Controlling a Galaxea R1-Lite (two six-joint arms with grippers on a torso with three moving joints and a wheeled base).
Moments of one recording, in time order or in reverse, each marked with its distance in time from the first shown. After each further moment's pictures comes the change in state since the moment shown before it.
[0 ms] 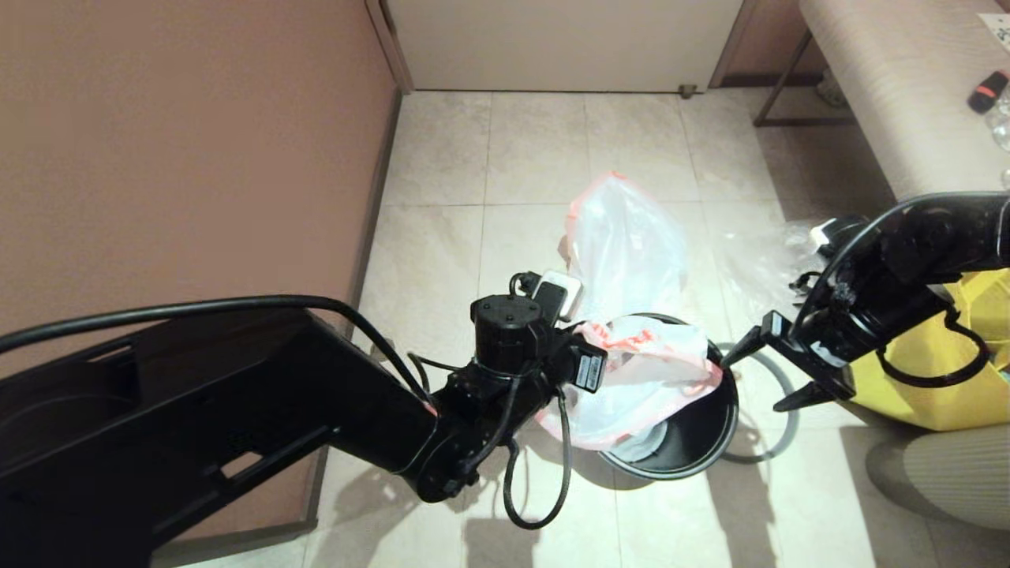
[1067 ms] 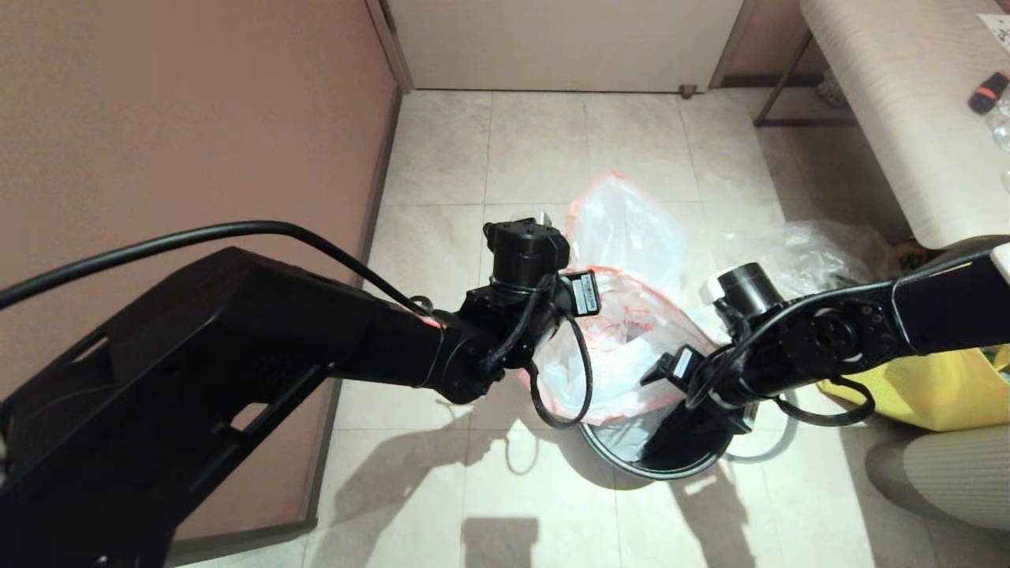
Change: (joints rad) left arm 0.042 0.029 -0.400 0.442 0.135 -0.394; right arm 0.299 -0.017 0.351 -0.589 -0.310 0.289
